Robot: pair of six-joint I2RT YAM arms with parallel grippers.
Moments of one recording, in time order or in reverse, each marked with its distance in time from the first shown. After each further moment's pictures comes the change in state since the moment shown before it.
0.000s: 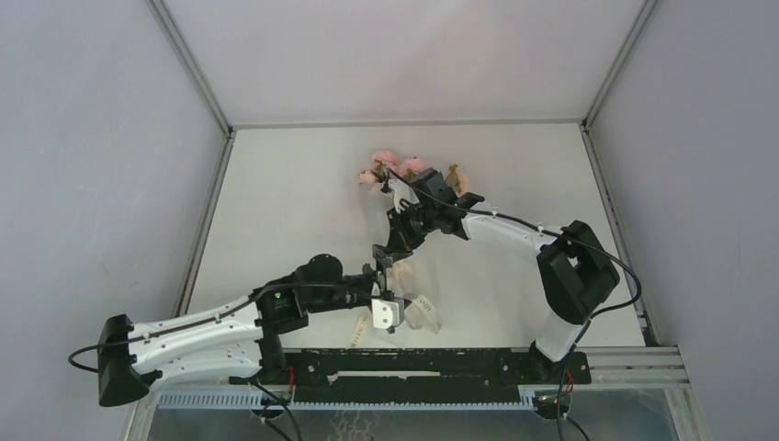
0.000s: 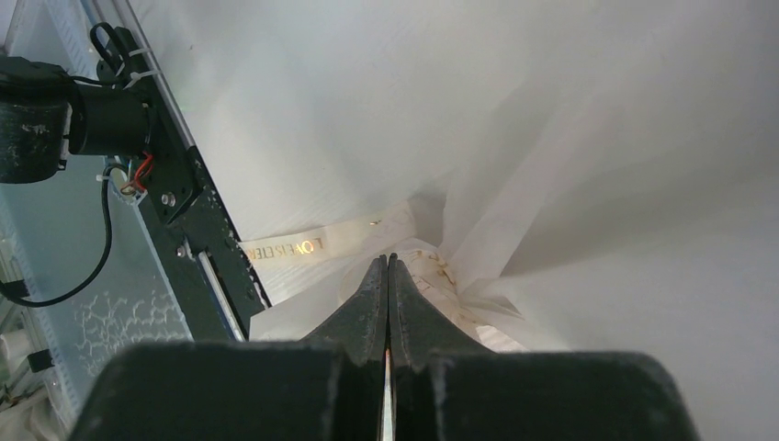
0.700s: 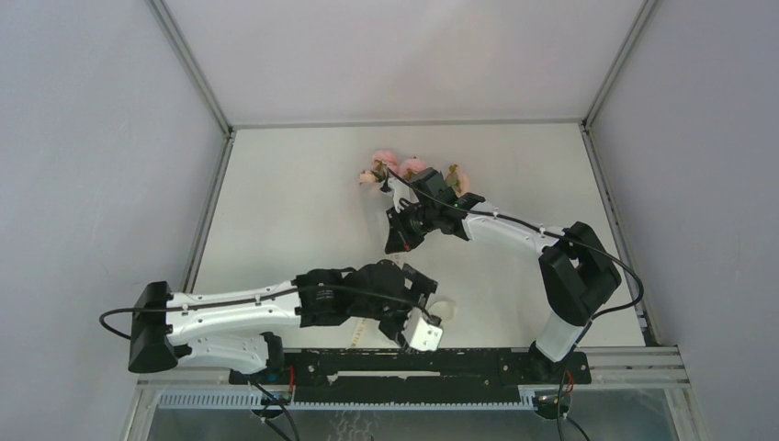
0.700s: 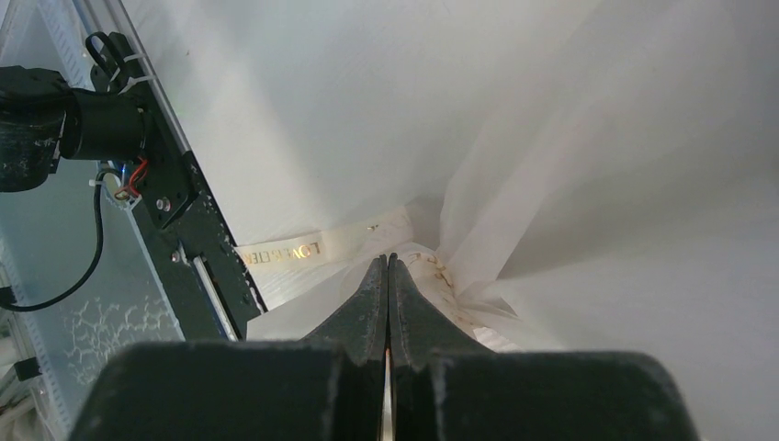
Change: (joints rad) left arm -0.128 0.306 0.291 -0.417 -0.093 0.054; right arm 0.008 -0.017 0.000 0.006 0.024 -0.002
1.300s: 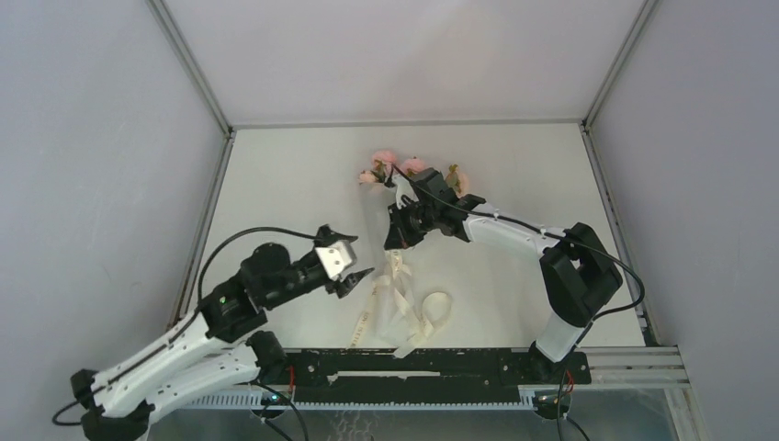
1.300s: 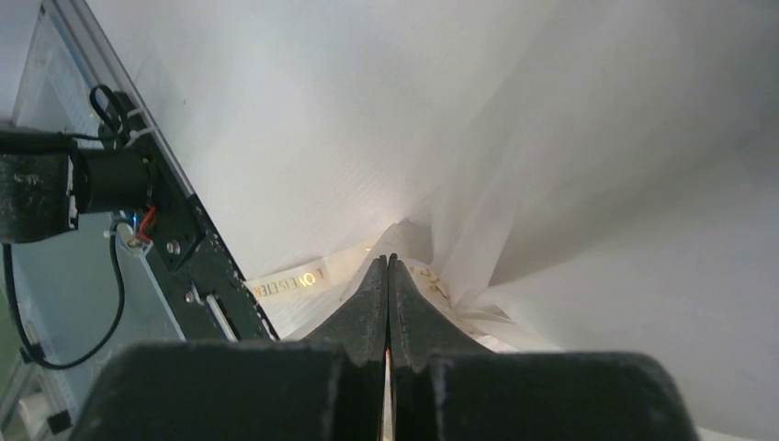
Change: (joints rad) left arm 0.316 -0.455 -0.123 0.024 -0.013 -0.402; right arm 0.004 -0.002 -0.005 0.027 0.055 0.085
